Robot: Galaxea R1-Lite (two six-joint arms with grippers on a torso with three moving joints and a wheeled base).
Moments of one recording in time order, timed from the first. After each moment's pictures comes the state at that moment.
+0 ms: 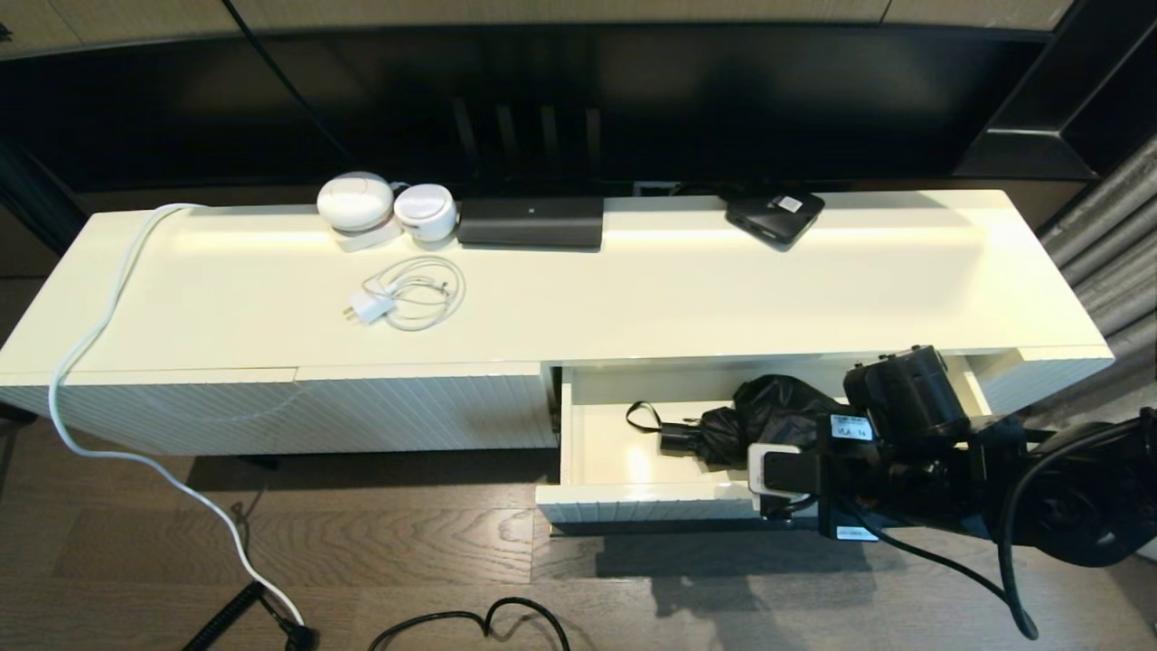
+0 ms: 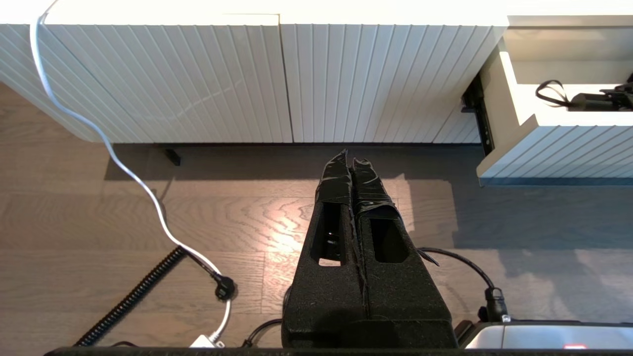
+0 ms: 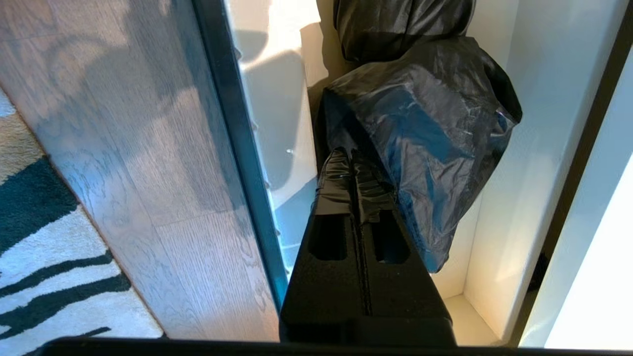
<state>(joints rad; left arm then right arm) 0.00 0.00 0.00 -0.05 -0.01 -0.03 0.43 1.79 -0.78 -0.23 -0.16 -1.13</state>
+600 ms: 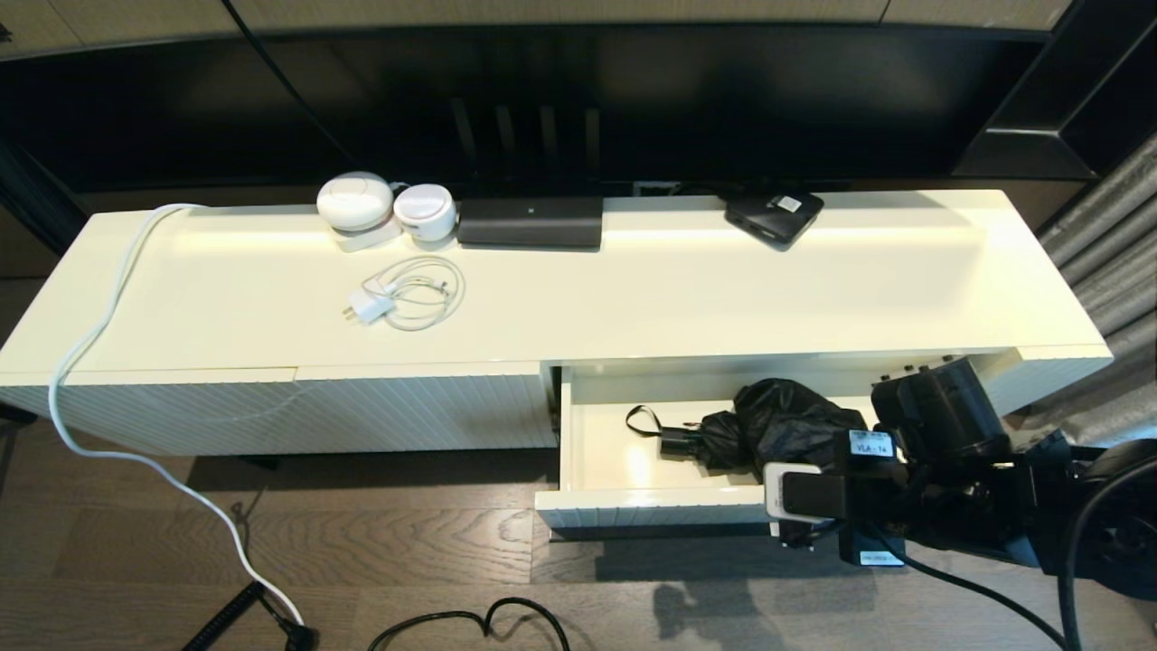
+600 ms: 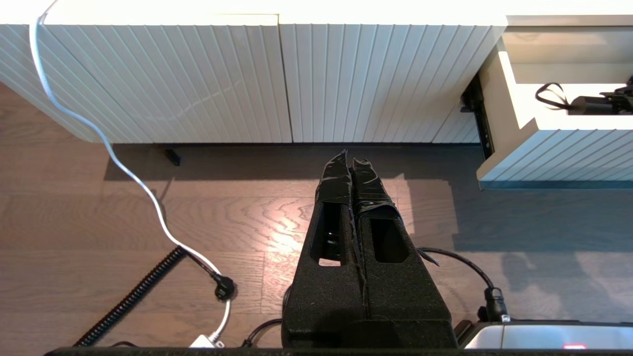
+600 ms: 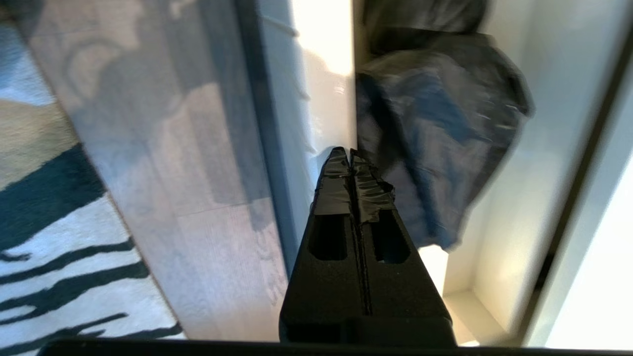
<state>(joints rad) 0.00 0.00 0.00 -0.05 -0.01 -0.03 0.45 1.70 -0.74 -0.22 -0.16 -1.13</state>
